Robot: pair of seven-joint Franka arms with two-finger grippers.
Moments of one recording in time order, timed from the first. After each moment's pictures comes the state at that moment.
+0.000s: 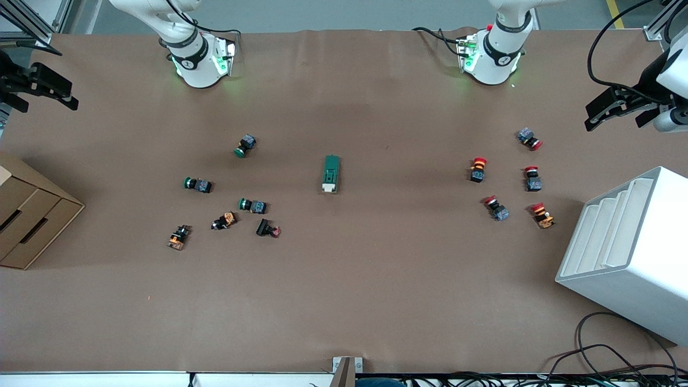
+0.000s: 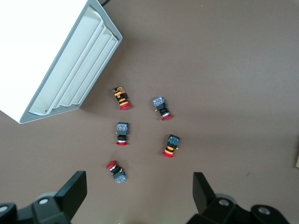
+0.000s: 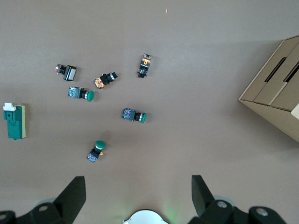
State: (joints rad) left arm 0.16 -0.07 -0.23 -1.58 0.01 1.53 -0.12; right arm 0.00 -0.11 -0.02 -1.56 0.01 1.40 -0.06
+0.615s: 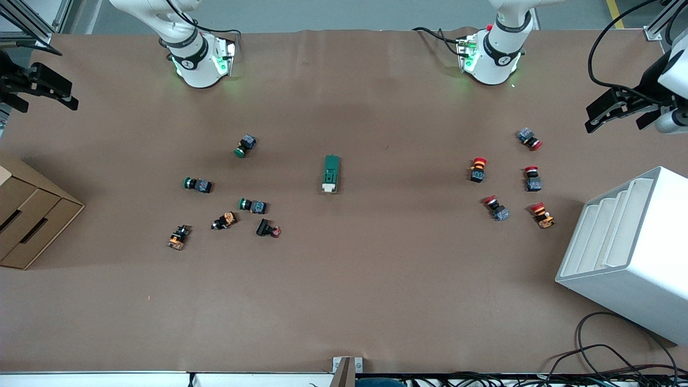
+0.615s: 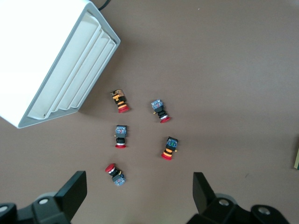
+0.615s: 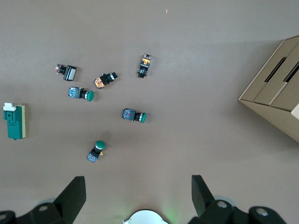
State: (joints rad) left arm 0.15 -0.04 -0.23 -1.56 0.01 1.53 -0.12; right arm 0.00 -0.11 -0.02 -1.56 0.01 1.40 -0.06
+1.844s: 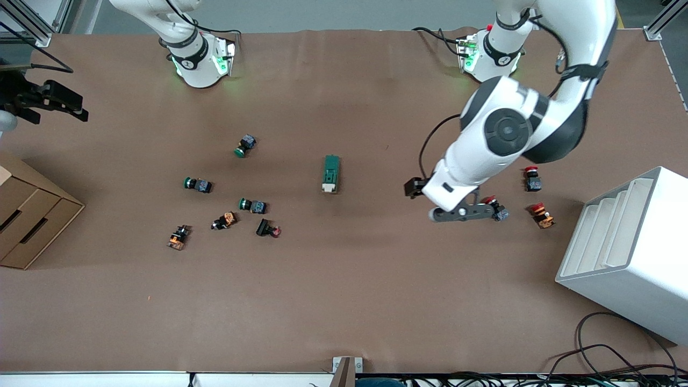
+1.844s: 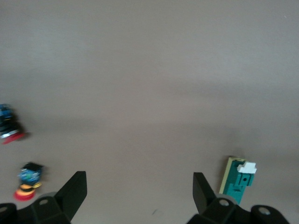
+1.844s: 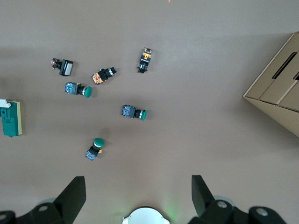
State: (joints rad) left arm -0.18 0.41 -0.38 -1.59 0.01 1.98 -0.61; right arm 0.00 -0.06 -0.02 -1.56 0.01 1.40 -0.06
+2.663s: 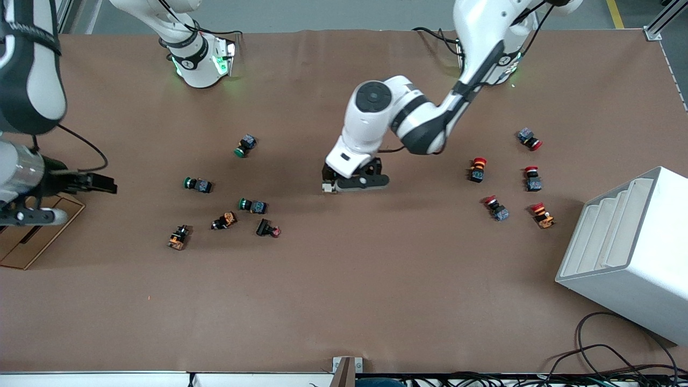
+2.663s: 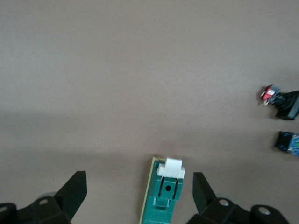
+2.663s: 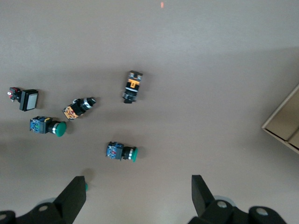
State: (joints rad) left arm -0.52 0.58 -0.38 -1.68 0.30 2.38 -1.18; right arm -0.01 0.26 -0.03 -1.56 0.01 1.65 -0.03
